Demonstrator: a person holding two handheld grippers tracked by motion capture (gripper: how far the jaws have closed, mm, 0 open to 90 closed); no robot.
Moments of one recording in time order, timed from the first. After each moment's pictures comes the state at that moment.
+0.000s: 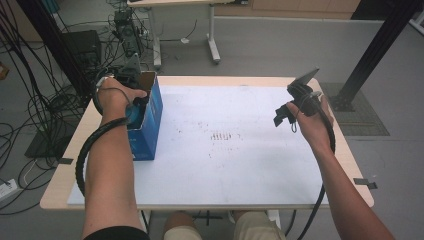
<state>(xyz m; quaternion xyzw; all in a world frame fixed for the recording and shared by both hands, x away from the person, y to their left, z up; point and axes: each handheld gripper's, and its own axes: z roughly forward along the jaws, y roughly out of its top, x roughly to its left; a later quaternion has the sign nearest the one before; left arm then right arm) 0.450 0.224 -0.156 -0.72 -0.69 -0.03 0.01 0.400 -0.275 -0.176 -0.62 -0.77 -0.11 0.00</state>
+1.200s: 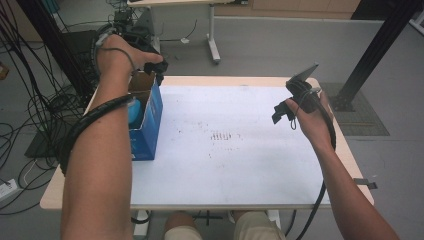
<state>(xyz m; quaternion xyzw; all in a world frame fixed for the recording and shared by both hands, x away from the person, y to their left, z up) 0.419 0.157 -0.033 -0.76 -0.65 -0.05 -0.04 0.403 -0.272 -0.164 -0.61 -0.78 -0.11 0.01</state>
